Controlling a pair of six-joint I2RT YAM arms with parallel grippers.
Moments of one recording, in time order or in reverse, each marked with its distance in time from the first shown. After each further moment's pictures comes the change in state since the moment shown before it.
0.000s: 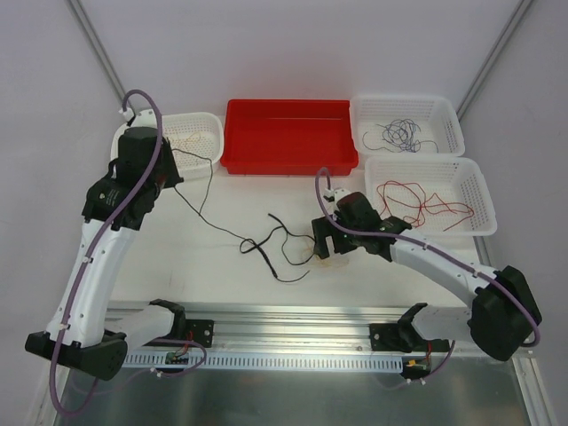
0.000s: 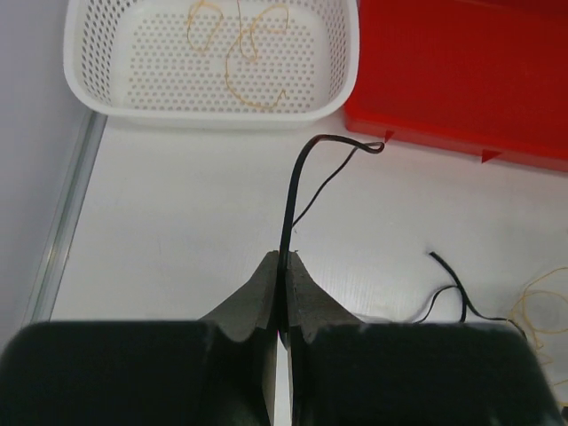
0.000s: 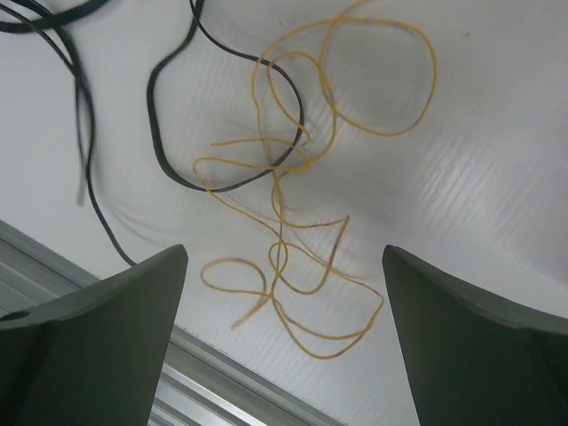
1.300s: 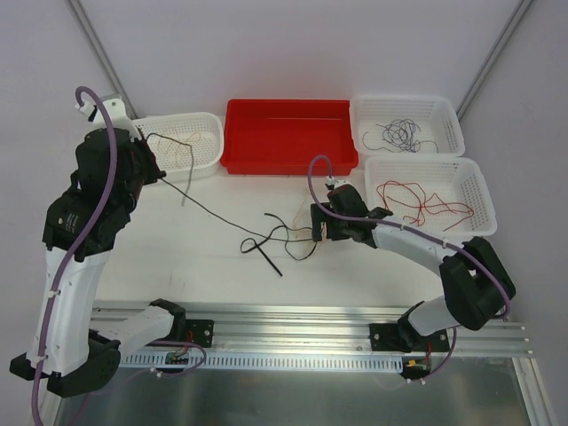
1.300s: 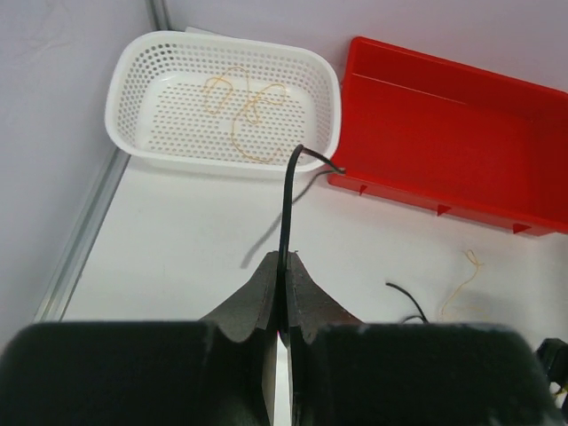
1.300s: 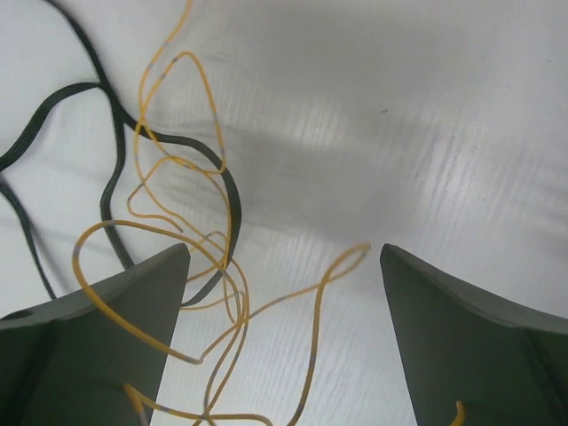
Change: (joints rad) left arm -0.074 -0.061 0.257 -0.103 -0.138 -0.031; right arm -0.039 0.238 0.042 0.167 0.174 0.137
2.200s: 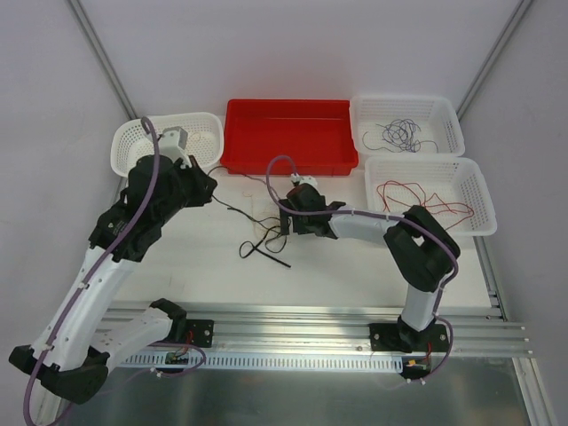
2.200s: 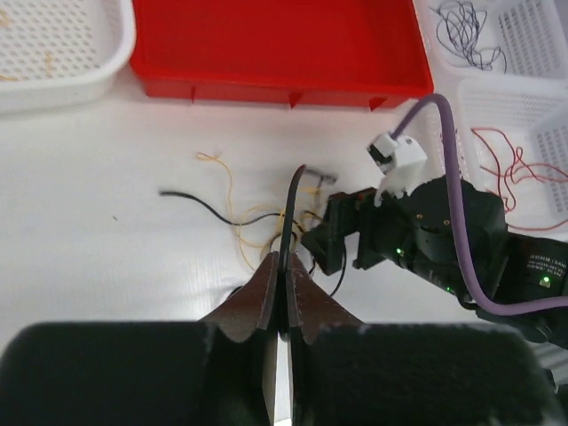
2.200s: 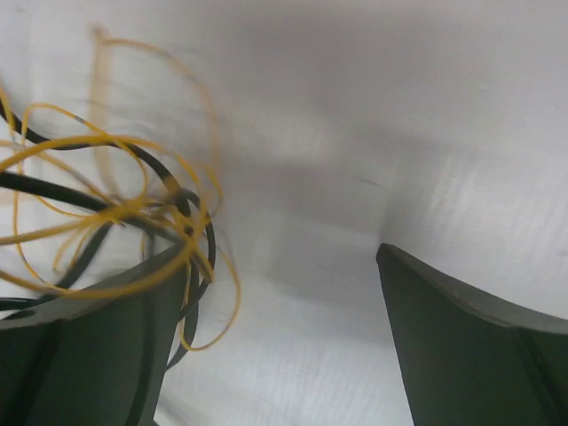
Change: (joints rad) left arm -0.118 -0.110 -0.500 0.327 0.393 -0.161; right arm 0.159 0.380 0.262 0.121 0.096 0.095
